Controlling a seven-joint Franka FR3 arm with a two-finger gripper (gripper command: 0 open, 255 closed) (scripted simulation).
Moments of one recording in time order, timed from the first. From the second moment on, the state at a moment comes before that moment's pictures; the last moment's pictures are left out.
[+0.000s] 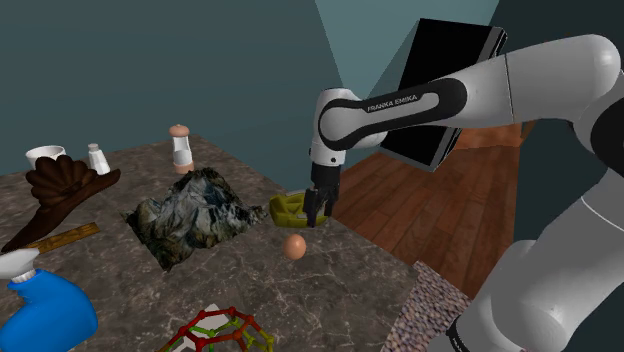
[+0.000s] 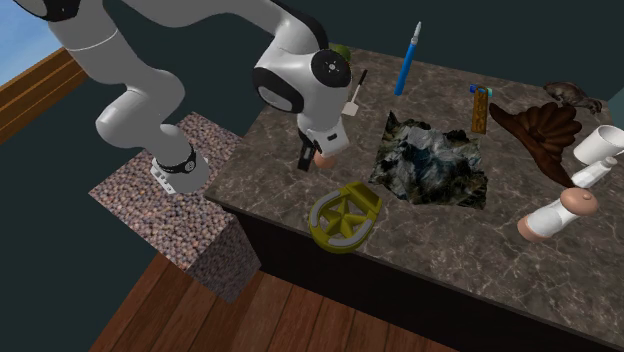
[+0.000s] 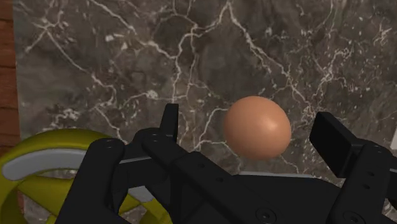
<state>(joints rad) 0.16 -0.12 0.12 -2.24 0.25 1.91 -0.15</state>
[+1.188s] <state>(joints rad) 0.21 0.09 0.17 -2.21 0.28 2.08 -0.18</state>
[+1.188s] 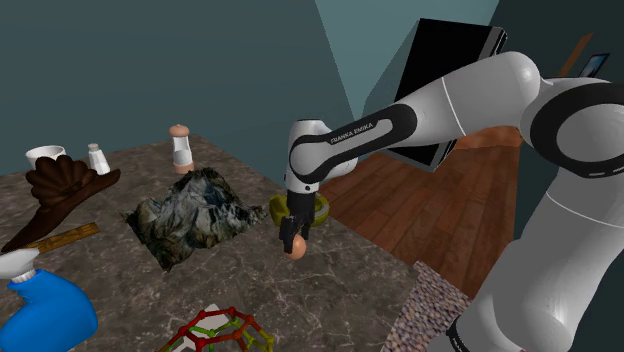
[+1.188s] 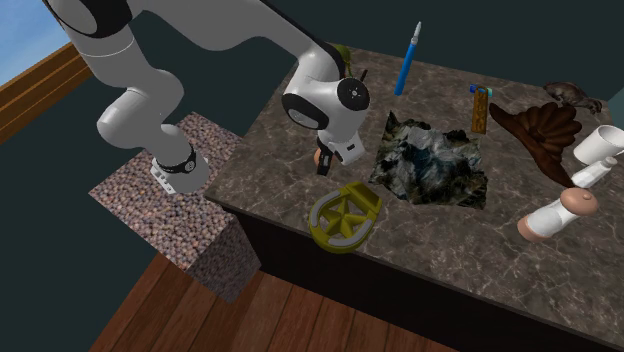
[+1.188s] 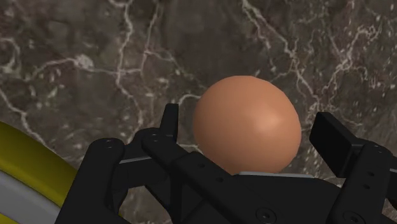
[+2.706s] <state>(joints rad) 0.21 0.02 0.17 -2.15 0.28 1.95 -0.16</state>
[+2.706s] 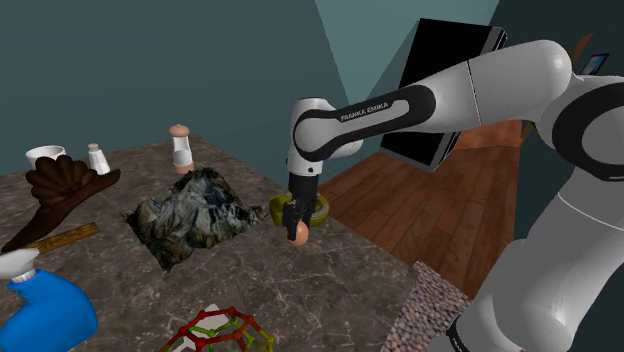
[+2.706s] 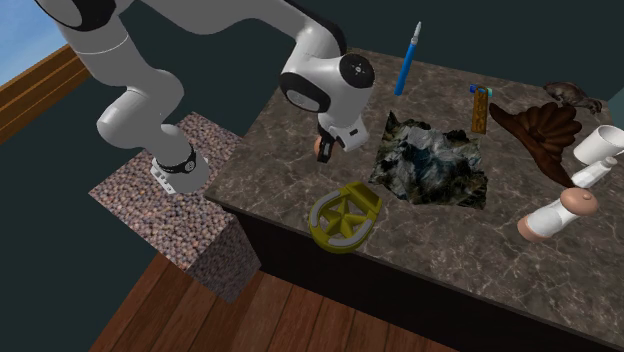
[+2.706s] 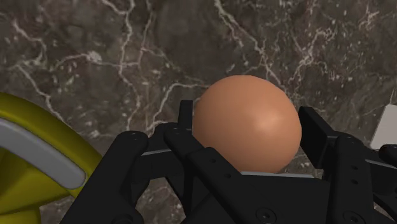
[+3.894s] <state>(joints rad) 0.16 0.04 0.12 -1.93 0.24 1.74 -0.19</state>
